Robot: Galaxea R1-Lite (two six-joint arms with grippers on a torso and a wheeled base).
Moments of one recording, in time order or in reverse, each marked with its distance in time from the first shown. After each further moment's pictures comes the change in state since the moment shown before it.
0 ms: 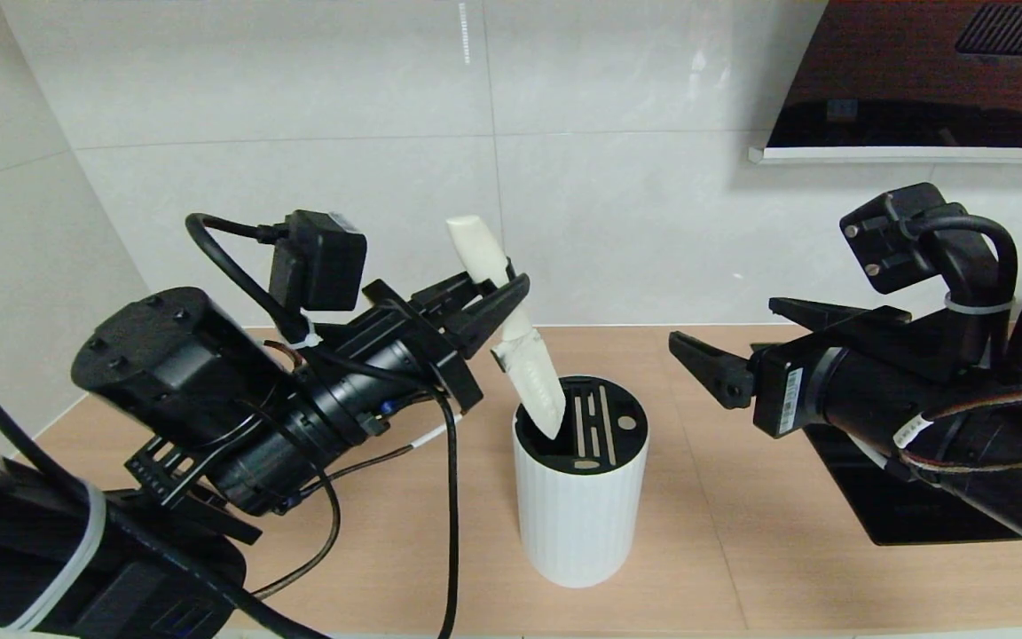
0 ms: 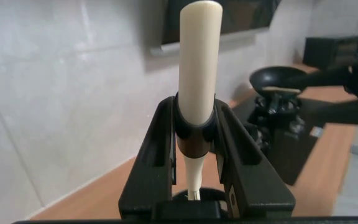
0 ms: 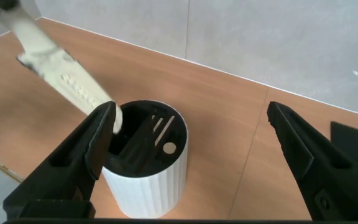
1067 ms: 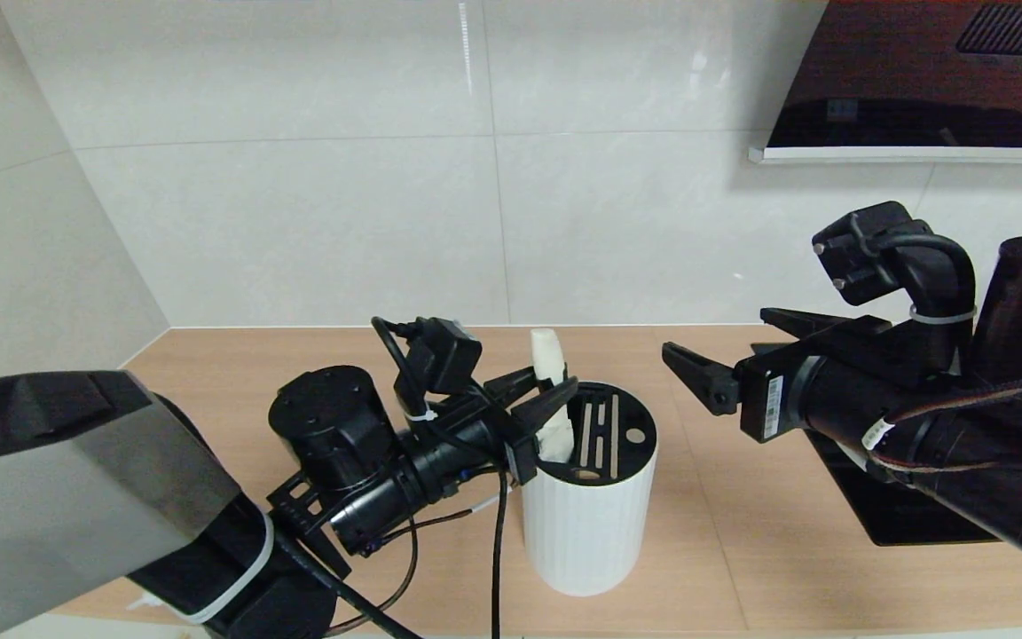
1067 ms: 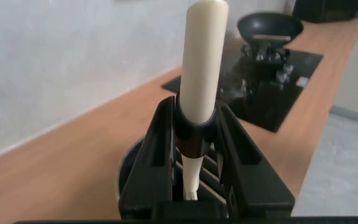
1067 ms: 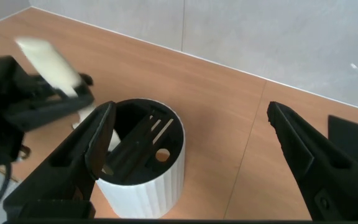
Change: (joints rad) left arm -0.046 0.245 0.020 -0.046 0.004 -0.003; right arm -0.010 0.036 0.001 -0.003 -0.003 0.000
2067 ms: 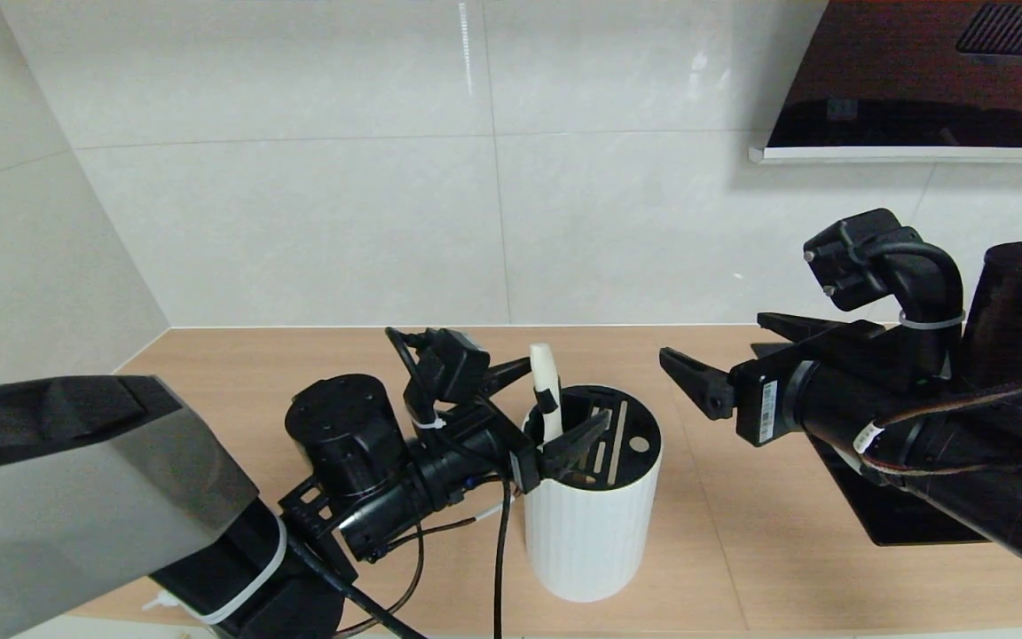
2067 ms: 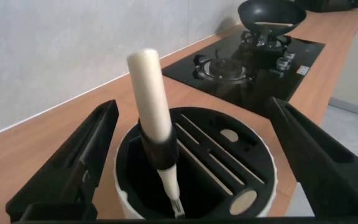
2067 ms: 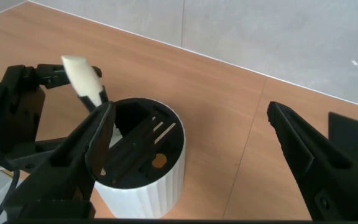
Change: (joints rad) left arm -0.002 0.023 0.003 0.002 0.005 -0.006; right arm 0.000 0.009 0.003 0.000 -0.001 -0.001
